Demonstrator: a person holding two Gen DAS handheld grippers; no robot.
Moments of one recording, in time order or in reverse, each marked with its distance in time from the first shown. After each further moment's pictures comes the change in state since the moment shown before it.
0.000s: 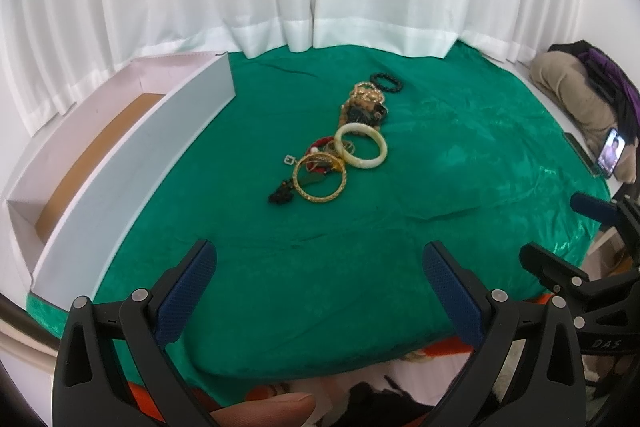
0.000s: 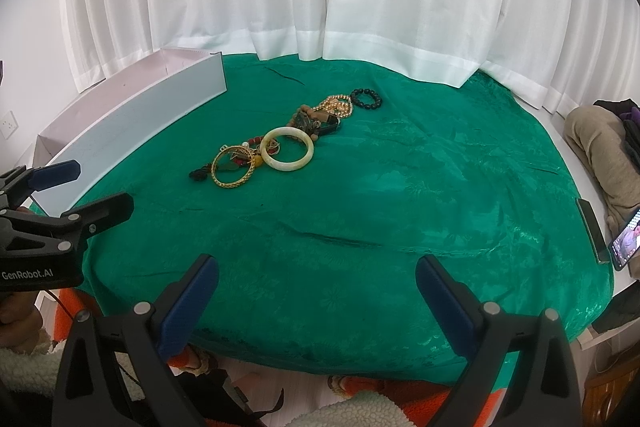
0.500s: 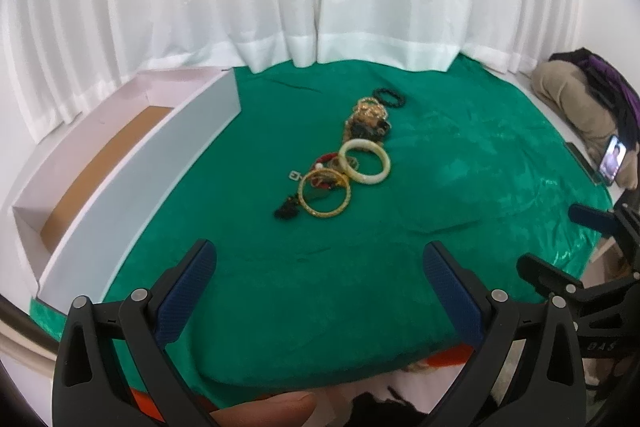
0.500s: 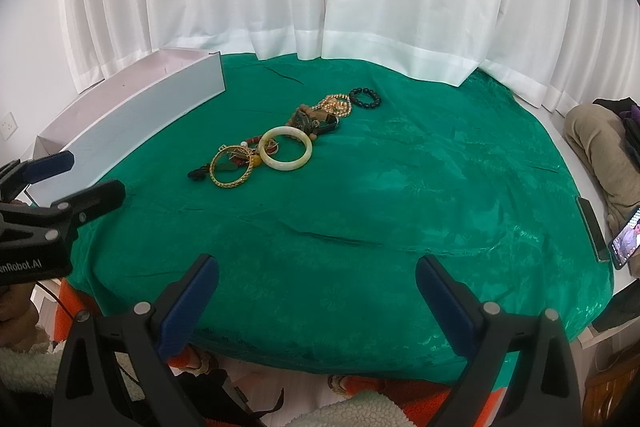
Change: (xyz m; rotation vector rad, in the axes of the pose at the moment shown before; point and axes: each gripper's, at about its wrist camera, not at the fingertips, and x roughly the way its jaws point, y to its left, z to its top) left arm -0.007 0.000 0.008 -0.004 -0.049 0.016; right arm 0.001 0.000 -0.001 0.001 0.003 0.001
